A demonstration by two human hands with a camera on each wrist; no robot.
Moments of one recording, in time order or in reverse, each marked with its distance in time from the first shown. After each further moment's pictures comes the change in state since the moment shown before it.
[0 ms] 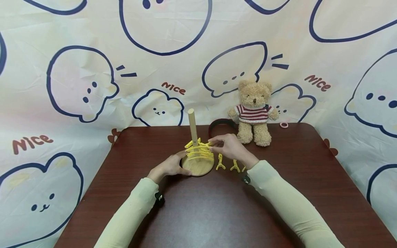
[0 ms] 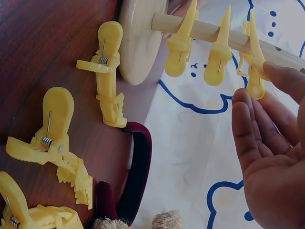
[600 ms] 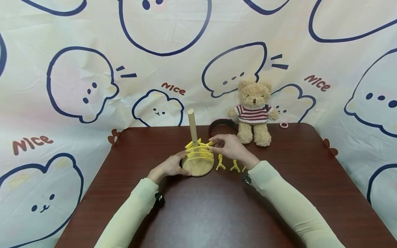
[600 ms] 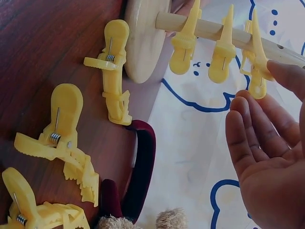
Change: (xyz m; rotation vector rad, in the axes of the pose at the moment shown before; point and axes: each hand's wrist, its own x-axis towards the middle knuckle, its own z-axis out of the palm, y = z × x) left_hand 0.000 0.001 -0.001 0.003 -0.011 -0.006; right_hand 0.000 0.002 -0.001 0.050 -0.023 0.036
